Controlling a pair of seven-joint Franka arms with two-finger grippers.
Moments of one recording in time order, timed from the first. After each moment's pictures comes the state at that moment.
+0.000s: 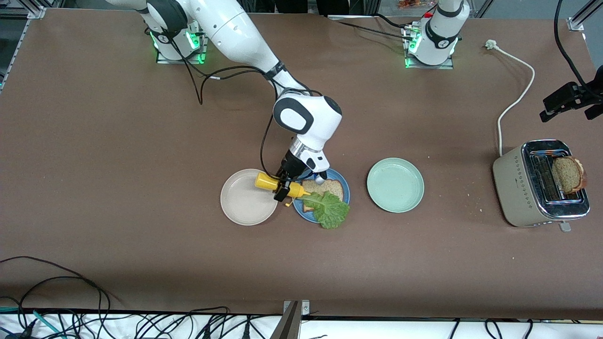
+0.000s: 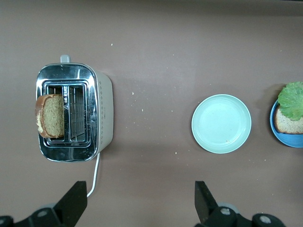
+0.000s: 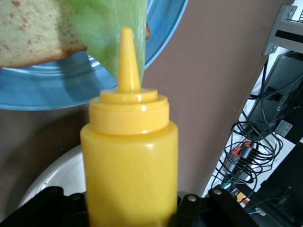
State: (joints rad) left arm 0.04 0.02 0.00 -1.48 0.02 1.54 -0.03; right arm 0.89 1.01 -0.08 -1.14 -0.88 1.98 -0.19
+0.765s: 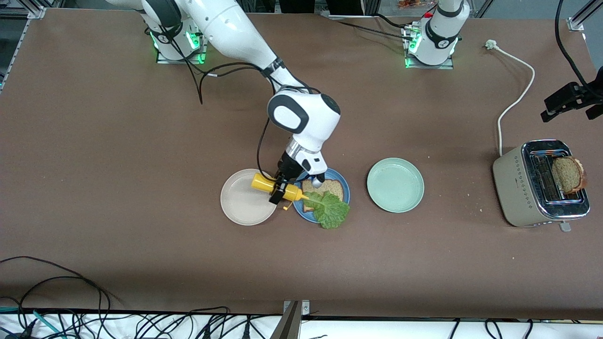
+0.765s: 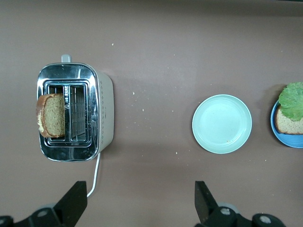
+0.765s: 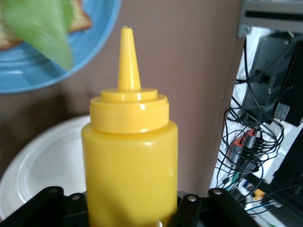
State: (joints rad) left arm 0.05 0.02 0.00 -1.48 0.02 1.54 -0.03; right arm 0.86 0.95 -0.11 -1.11 -0.76 1.97 -0.21
